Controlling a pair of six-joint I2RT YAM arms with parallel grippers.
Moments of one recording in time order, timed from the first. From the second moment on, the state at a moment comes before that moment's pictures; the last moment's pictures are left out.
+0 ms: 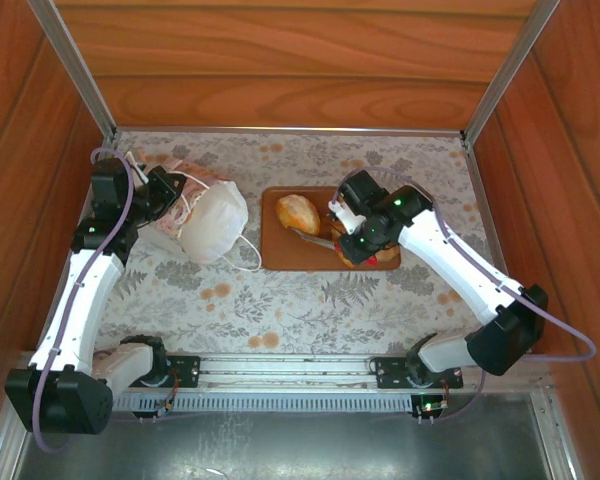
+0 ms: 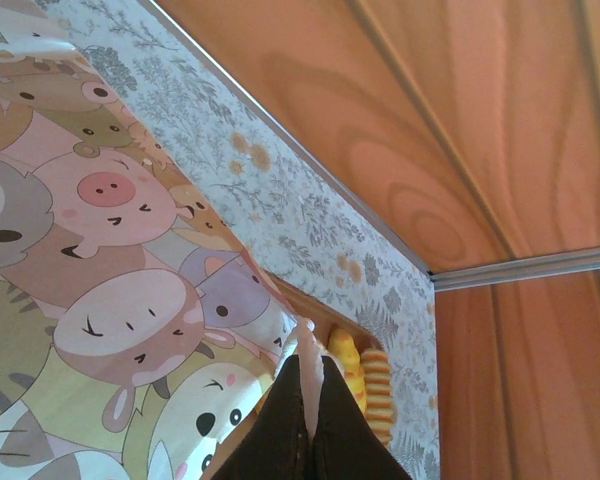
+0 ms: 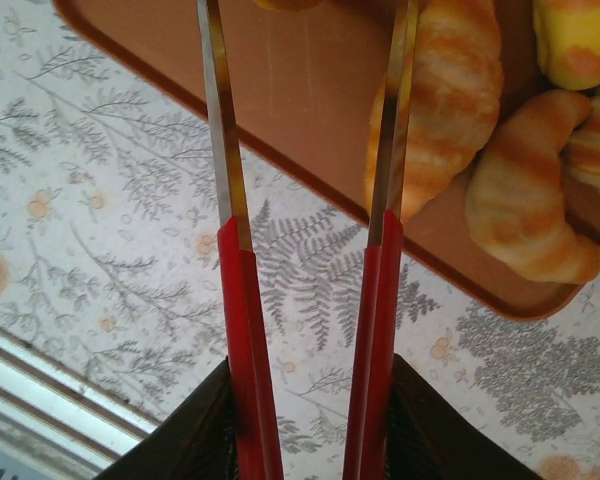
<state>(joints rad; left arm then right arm) -0.06 1.04 0.99 -0.40 0.37 -0.89 0.67 1.41 1.35 -1.25 0.00 -0.02</state>
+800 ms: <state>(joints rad) -0.06 1.04 0.98 -0.40 0.37 -0.89 0.61 1.53 1.49 -1.23 0.05 -0.15</state>
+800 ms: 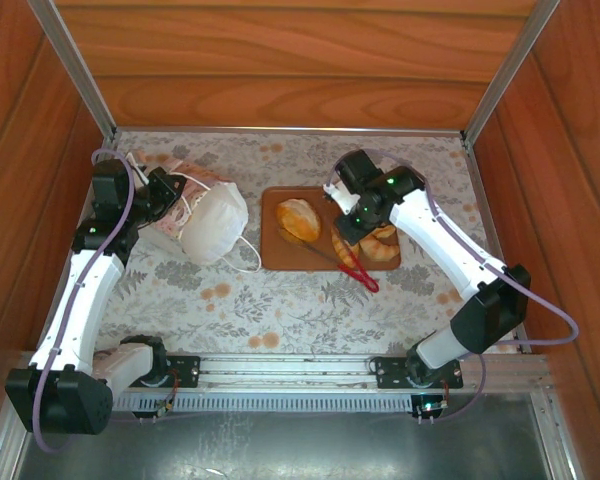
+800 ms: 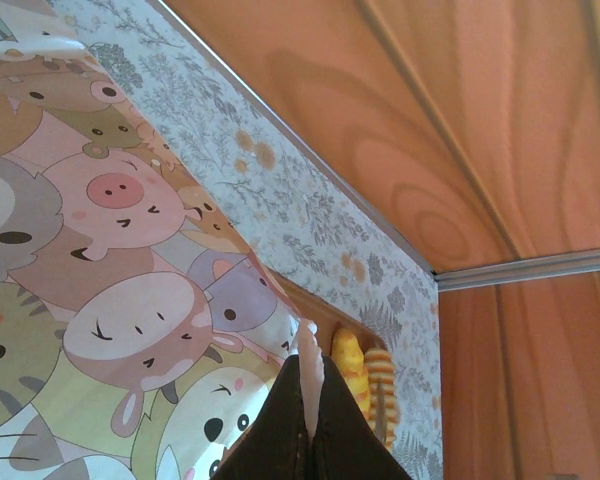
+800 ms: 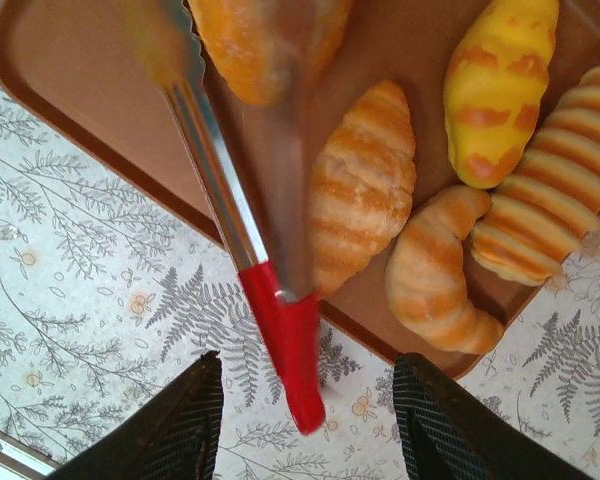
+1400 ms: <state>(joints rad) -0.06 1.03 0.98 -0.40 0.36 -0.89 0.62 1.50 1.25 -1.18 -0.20 -0.10</state>
